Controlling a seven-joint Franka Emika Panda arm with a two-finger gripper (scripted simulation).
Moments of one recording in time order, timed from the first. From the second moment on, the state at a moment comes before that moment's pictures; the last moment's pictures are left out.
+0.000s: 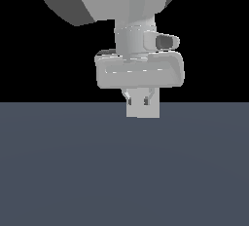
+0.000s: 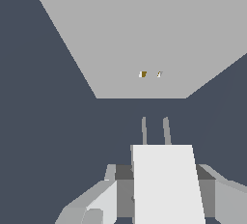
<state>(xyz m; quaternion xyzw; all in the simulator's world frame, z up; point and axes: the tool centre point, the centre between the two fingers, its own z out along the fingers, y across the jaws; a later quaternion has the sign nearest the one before) 0.016 -0.036 0.100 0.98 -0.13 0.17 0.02</state>
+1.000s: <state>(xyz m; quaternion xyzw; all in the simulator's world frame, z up) 0.061 -0.049 0.100 0.98 -0.13 0.17 0.02</state>
